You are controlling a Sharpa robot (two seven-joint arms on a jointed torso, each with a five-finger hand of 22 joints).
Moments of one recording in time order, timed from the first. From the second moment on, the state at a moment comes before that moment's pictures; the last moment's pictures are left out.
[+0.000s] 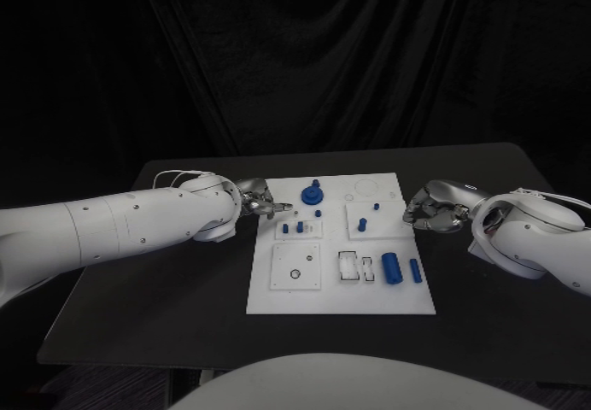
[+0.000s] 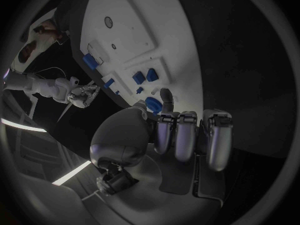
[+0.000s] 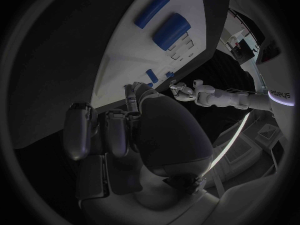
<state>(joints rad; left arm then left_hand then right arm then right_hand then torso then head) 1.20 -0.75 -0.21 1.32 -1.14 -0.17 -0.29 0.98 0.11 -0.07 0.29 0.21 1.00 0.05 0.37 1.31 1.47 0.00 1.57 1.31 1.47 -0.03 1.58 1.31 0.02 1.45 0.01 1.59 1.31 1.26 -0.91 -0.25 1.50 -1.32 -0.25 -0.10 1.48 -0.03 0.21 0.20 0.39 1.06 0.08 0.19 0.27 1.47 0.01 1.50 1.31 1.47 -0.06 1.47 1.31 0.04 1.47 0.05 1.35 1.31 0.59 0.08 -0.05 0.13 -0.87</state>
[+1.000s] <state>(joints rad) 1.22 -0.63 -0.21 1.16 -1.31 -0.34 0.32 1.58 0.03 0.15 0.27 0.24 0.79 0.11 0.15 1.13 0.73 0.08 0.51 0.75 1.08 0.02 1.20 0.81 0.01 1.46 0.07 1.58 1.31 1.26 -0.91 -0.25 1.50 -1.31 -0.29 -0.08 1.48 -0.03 0.21 0.20 0.39 1.06 0.08 0.19 0.28 1.47 0.01 1.50 1.31 1.47 -0.06 1.47 1.31 0.04 1.47 0.05 1.35 1.31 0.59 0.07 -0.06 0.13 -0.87</state>
